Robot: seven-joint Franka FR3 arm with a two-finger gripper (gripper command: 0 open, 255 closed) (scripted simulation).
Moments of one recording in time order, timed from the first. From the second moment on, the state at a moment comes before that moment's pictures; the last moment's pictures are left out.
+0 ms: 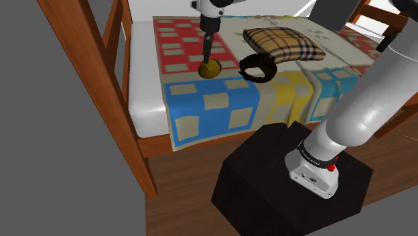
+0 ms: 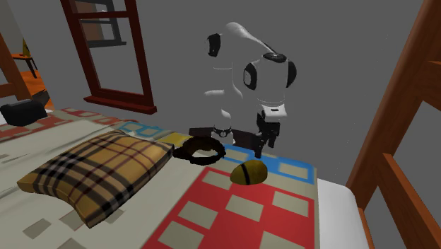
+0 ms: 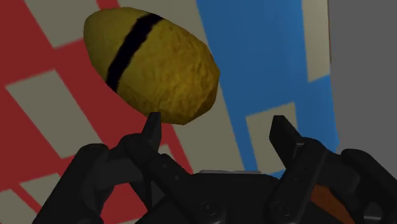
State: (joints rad) arm 0.03 0.00 0.16 -1.96 0.03 1.96 -0.55
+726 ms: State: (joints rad) arm -0.20 0.24 -0.09 -1.87 0.68 1.76 -2.12
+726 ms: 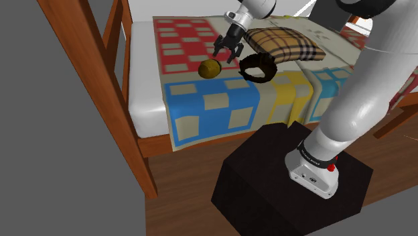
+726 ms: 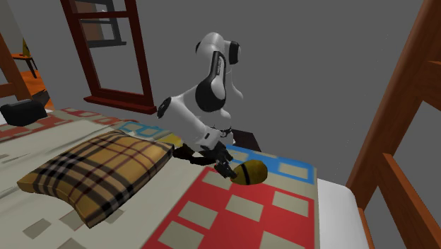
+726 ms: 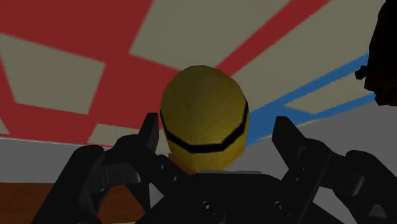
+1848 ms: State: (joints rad) arm -0.23 0.38 -0.06 -1.81 0.75 1.71 -2.33
